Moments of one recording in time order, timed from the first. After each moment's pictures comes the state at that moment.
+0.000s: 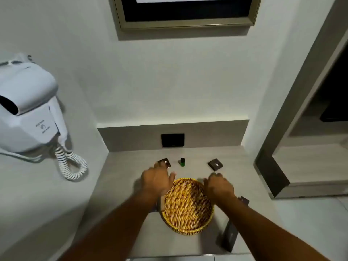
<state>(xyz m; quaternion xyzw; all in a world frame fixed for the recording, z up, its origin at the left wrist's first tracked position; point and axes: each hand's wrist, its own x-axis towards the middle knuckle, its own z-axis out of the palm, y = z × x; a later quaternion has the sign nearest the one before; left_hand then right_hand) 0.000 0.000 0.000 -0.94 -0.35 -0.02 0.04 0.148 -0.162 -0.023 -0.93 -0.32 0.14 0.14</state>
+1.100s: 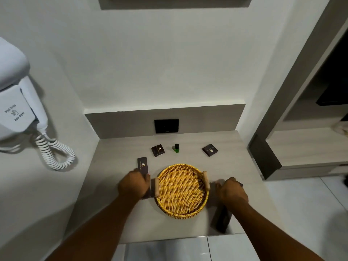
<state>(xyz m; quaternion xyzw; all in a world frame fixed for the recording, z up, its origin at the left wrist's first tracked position) -0.052 0.022 -0.060 -0.87 -0.48 0.05 -0.10 0.154 -0.222 -0.065 -0.95 -0.08 0.25 0.18</state>
